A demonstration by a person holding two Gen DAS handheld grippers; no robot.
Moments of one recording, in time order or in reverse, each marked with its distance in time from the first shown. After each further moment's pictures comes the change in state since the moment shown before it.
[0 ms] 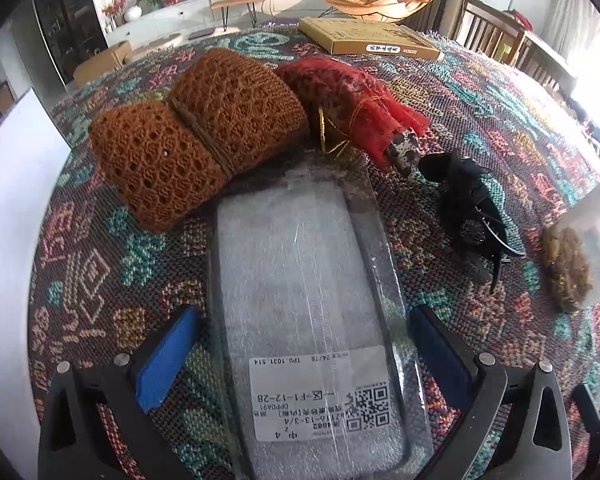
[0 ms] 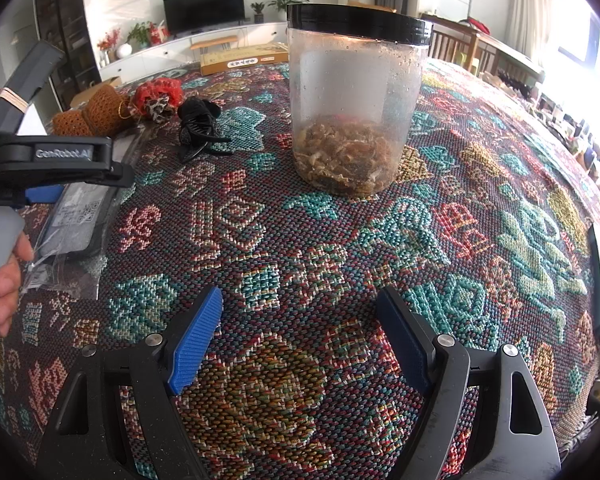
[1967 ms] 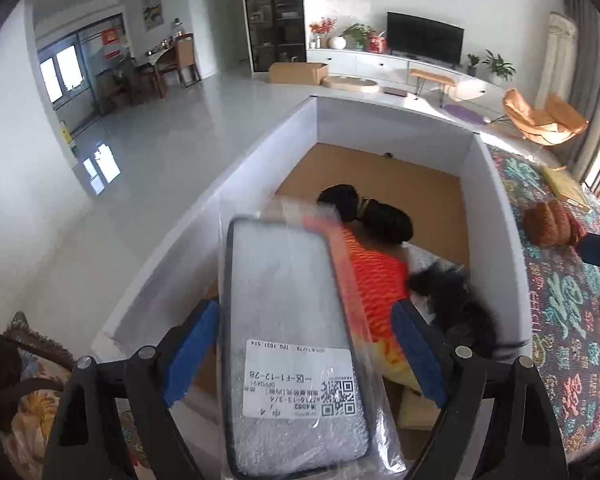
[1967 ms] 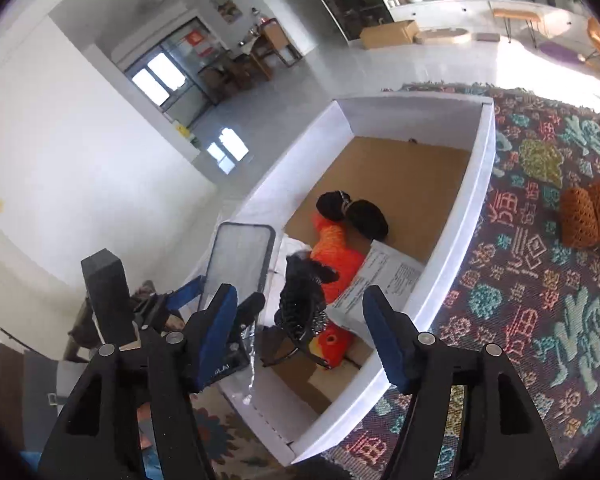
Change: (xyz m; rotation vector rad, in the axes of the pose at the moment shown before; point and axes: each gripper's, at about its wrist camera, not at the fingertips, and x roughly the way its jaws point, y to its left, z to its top) left arm -0.244 0.330 -0.220 -0.505 -0.220 0.362; right arm -0.153 0.334 0.069 -0.401 0.250 0.986
